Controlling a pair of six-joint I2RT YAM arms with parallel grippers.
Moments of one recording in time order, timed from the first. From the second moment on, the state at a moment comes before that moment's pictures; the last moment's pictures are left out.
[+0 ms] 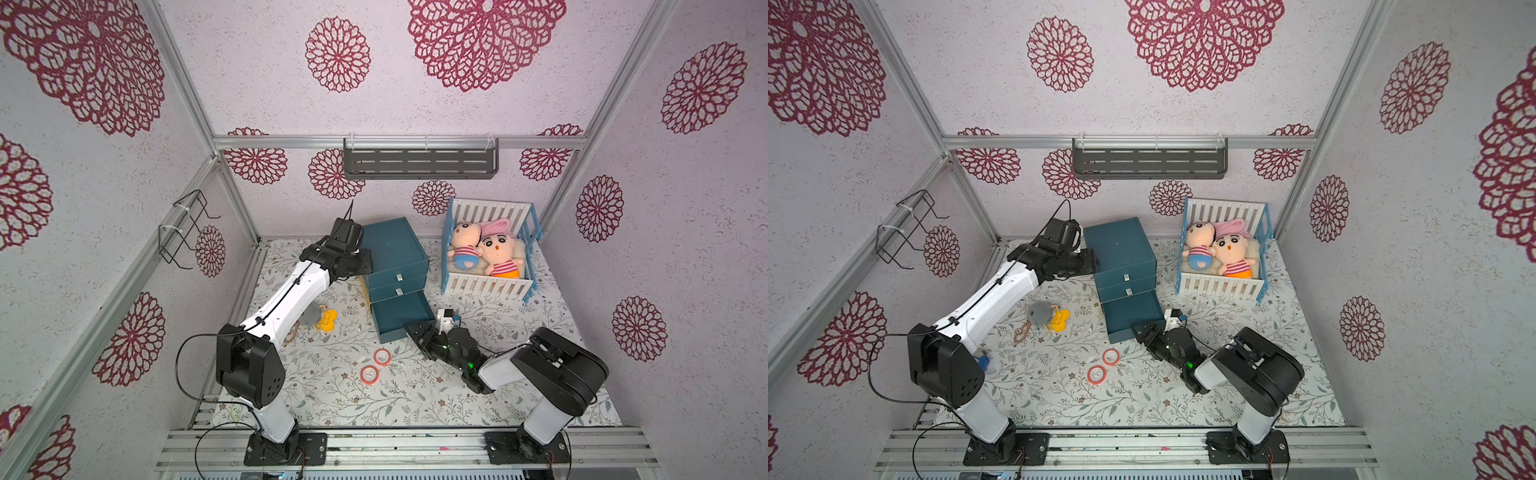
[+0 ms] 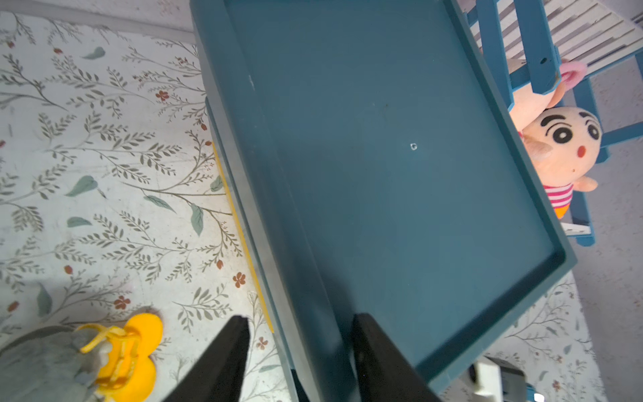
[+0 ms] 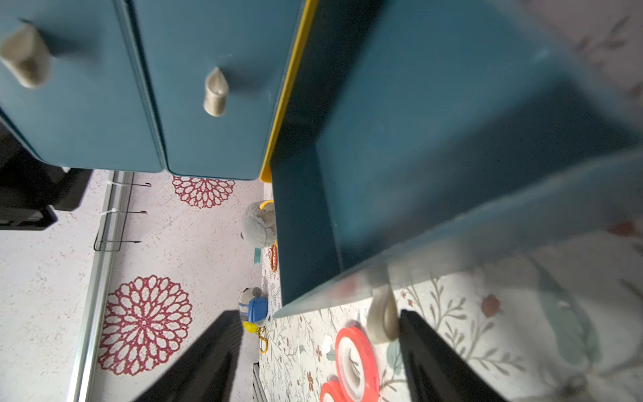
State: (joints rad) left arm -0.40 1.72 1.62 -0.73 -0.01 -0.46; right arm 0.70 1.66 0.39 0.98 -0.11 1.25
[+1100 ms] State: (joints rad) left arm -0.56 1.26 1.05 -0.86 0.08 -0.63; right arm 0.70 1.11 0.60 -0.08 -0.06 0.65
